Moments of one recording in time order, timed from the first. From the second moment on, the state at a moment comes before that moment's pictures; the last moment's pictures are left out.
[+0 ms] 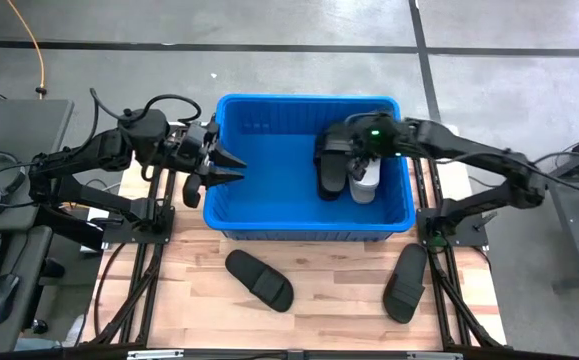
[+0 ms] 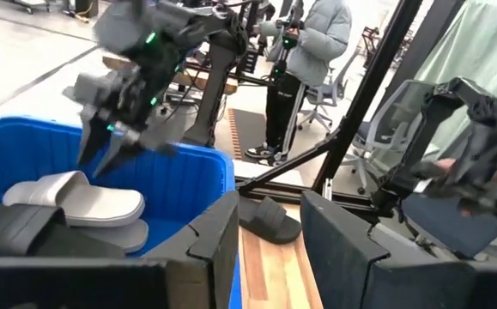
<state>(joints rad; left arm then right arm) 0.20 1.04 1.35 -0.48 0.21 -0.21 -0.38 1.27 1.25 -0.83 0.12 0.08</state>
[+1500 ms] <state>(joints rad) 0.20 1.04 1.35 -0.53 0.19 -0.22 -0.42 1.65 1.25 -0.68 0.38 -0.40</state>
